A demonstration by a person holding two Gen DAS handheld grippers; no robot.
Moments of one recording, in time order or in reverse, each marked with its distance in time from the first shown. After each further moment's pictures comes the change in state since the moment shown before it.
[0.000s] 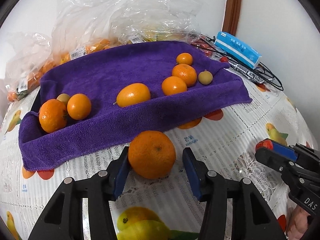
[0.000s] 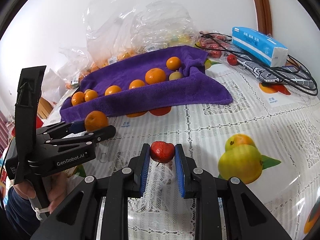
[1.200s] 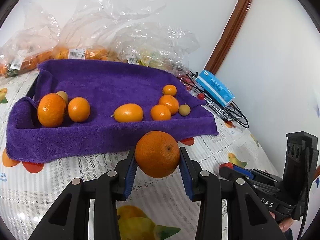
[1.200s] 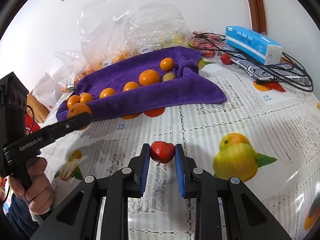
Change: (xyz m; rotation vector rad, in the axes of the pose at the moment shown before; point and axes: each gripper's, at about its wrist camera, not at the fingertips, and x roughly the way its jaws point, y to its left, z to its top) left arm -0.029 0.037 -0.007 -0.184 -0.169 -0.282; right arm -0.001 -0.003 0.000 0.027 -0.005 -0.034
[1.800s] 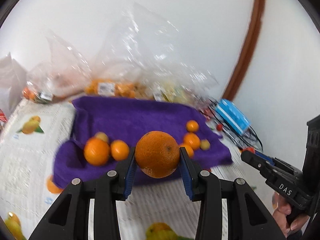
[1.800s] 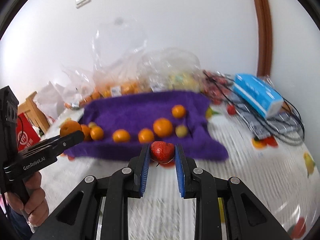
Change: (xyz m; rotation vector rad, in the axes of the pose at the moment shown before) left arm -0.051 0.015 0.055 -0.020 -0.141 0.181; right arm -0.028 0.046 0.065 -0.116 -0.154 -0.043
